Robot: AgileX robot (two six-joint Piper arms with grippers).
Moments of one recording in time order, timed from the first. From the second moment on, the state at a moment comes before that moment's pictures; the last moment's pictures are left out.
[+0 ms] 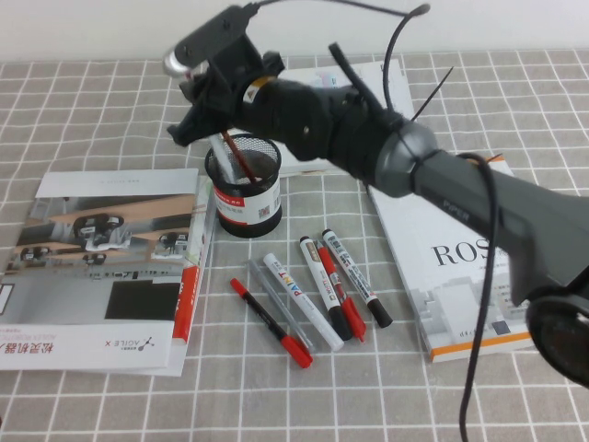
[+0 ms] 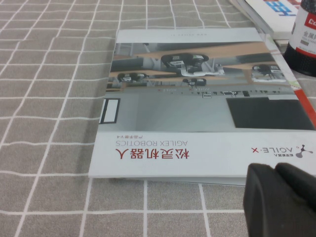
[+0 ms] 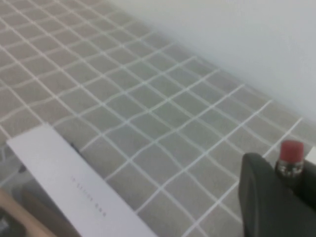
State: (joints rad) right arm 0.70 2.34 -2.14 0.37 0.15 -0.50; left arm -0.07 -0.02 0.03 -0.06 0.38 0.07
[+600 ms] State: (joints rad) right arm 0.70 2.12 -2.14 0.34 0.35 -0.50; left arm -0.07 -0.02 0.03 -0.06 0.38 0.07
